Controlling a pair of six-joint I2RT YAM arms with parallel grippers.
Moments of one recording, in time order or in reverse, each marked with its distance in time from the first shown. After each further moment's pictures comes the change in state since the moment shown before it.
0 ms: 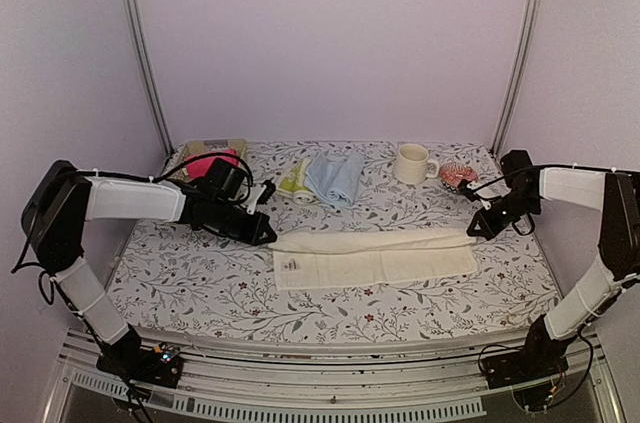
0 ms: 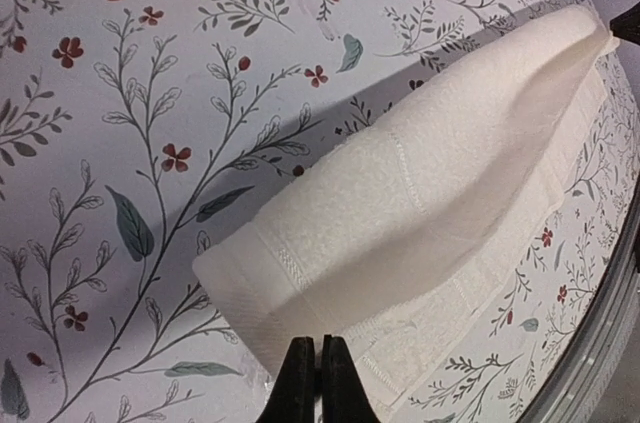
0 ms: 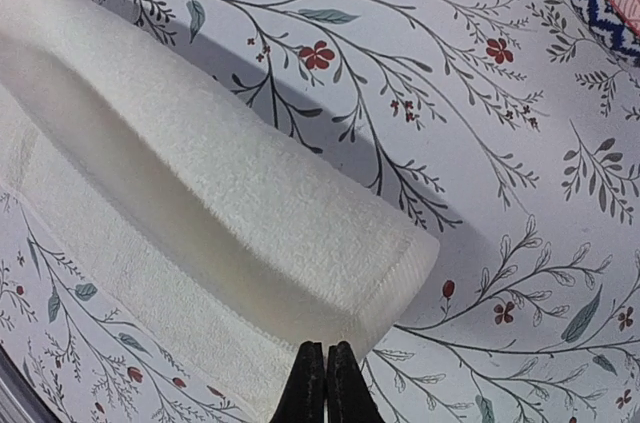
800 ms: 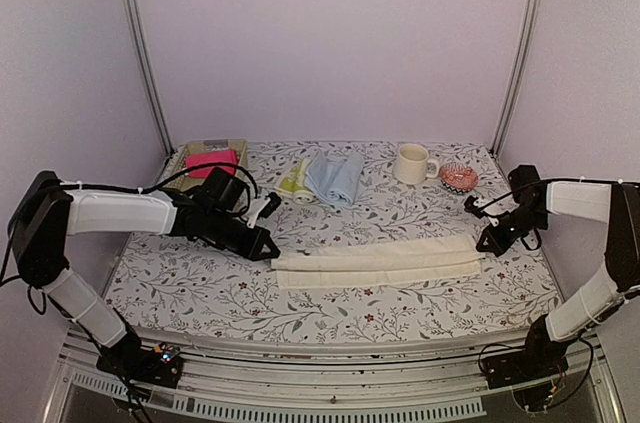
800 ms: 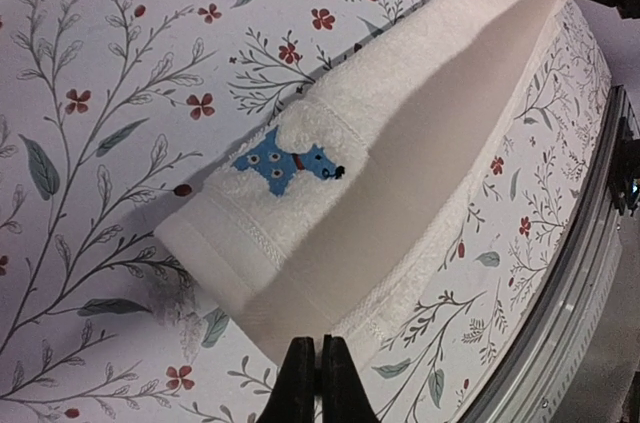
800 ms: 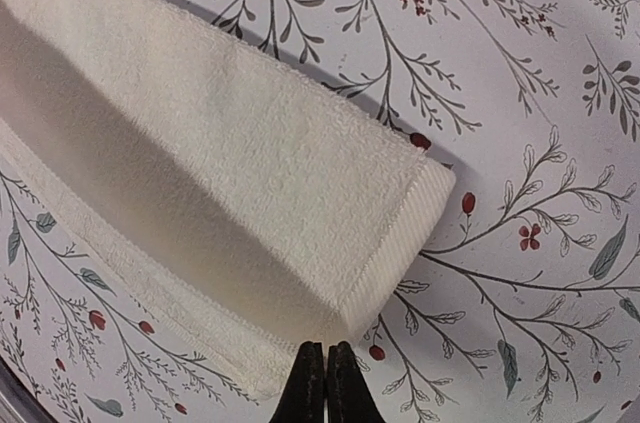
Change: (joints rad) left arm -0.076 -0.116 -0.088 -0.040 0.059 0.019; right arm -0.049 -0.087 -0.144 0.007 0.048 -0.095
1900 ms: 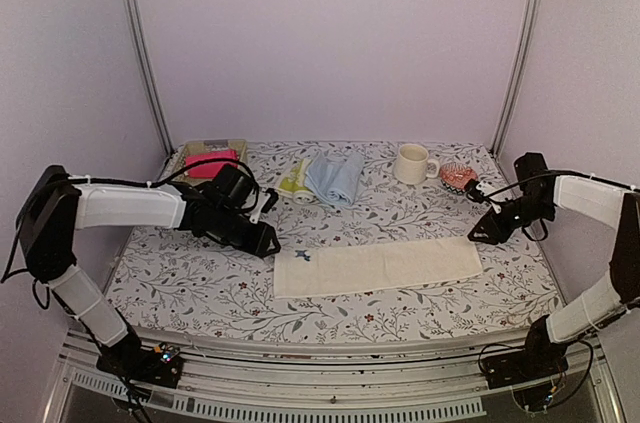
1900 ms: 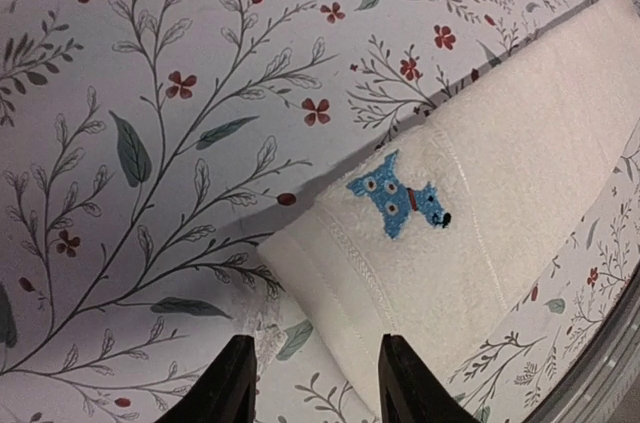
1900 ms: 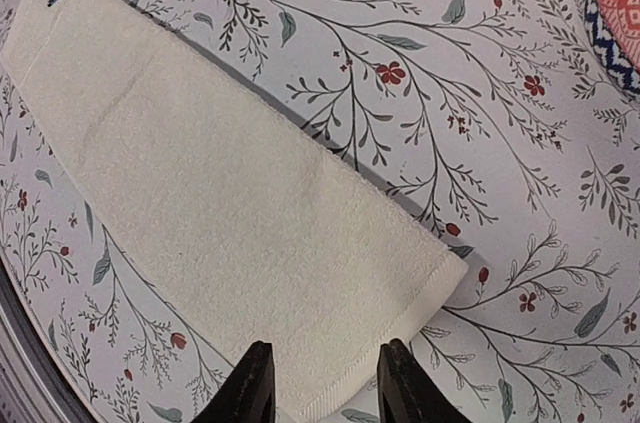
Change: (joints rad) left arm -0.023 0.042 0.079 -0.078 -0.221 -0.072; right arm -0.002 -0.103 0.045 -0.067 -0.187 -0.041
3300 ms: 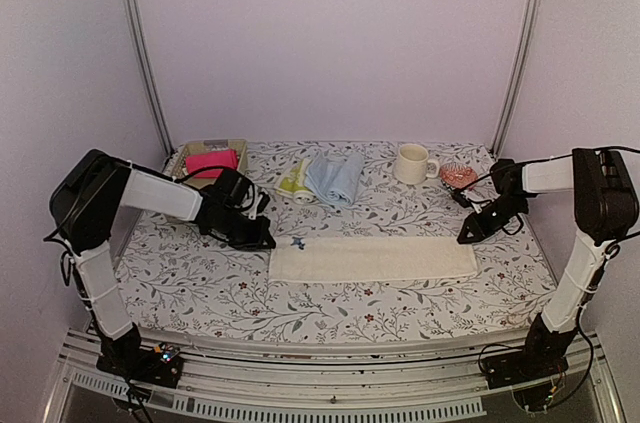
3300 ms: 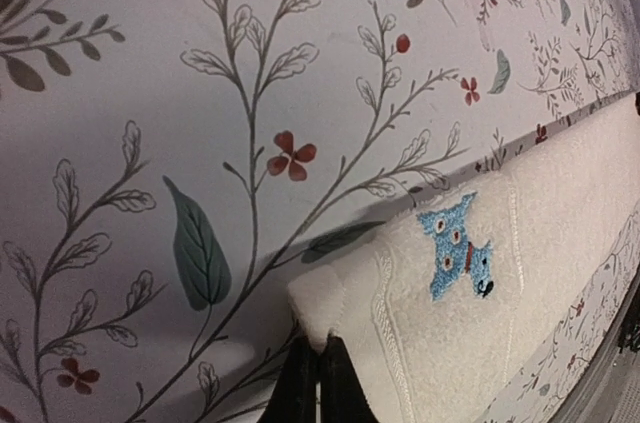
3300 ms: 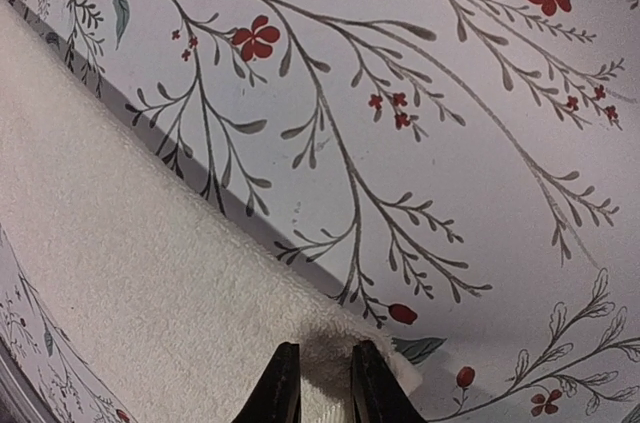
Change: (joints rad) left arm 0.157 0.257 0.043 0.180 0.164 -0.130; right arm 0.011 0.461 0.202 0.050 0.075 0.174
